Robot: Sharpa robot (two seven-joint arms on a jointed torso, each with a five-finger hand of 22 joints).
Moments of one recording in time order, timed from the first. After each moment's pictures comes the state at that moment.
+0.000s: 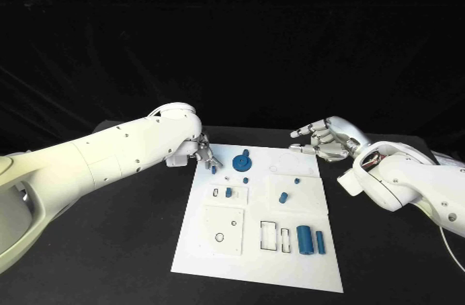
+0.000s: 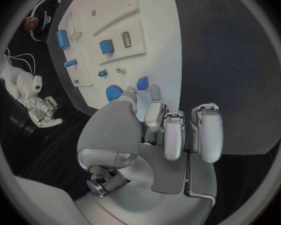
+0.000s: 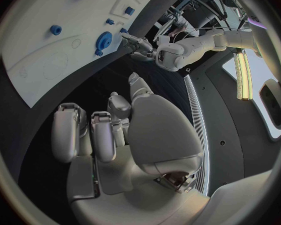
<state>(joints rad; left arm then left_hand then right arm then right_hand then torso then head) 1.35 -0.49 0.01 1.08 -1.15 0.37 -0.70 1.13 -0.03 0.01 0.29 0.10 0.95 0.05 0.53 0.67 1.38 -0.02 1.23 1.21 1.47 -0.07 1.57 1.31 0.02 1.46 0.03 1.50 1.31 1.19 -0.92 0.04 1.55 -0.89 -0.39 0.08 1.41 -0.04 -0.03 0.16 0.27 0.95 0.15 0.08 0.07 1.32 0.06 1.02 1.16 1.47 -0.01 1.50 1.31 0.06 1.42 0.08 1.39 1.20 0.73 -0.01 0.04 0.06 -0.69</state>
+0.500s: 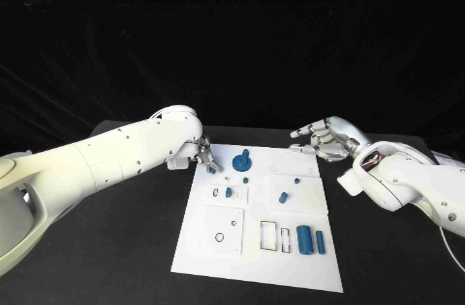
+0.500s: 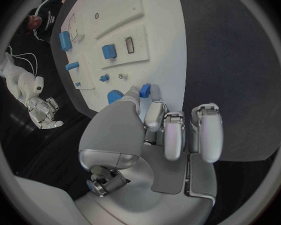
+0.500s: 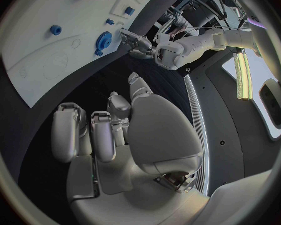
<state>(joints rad) 1.34 -0.48 0.00 1.08 -1.12 0.38 -0.70 1.20 0.01 0.02 0.27 0.10 0.95 0.05 0.53 0.67 1.38 -0.02 1.23 1.21 1.47 -0.07 1.57 1.31 0.02 1.46 0.03 1.50 1.31 1.19 -0.91 0.04 1.55 -0.89 -0.38 0.08 1.41 -0.04 -0.03 0.16 0.27 0.95 0.15 0.08 0.07 1.32 0.06 1.02 1.16 1.47 -0.01 1.50 1.31 0.06 1.42 0.08 1.39 1.20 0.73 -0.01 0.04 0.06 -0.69</state>
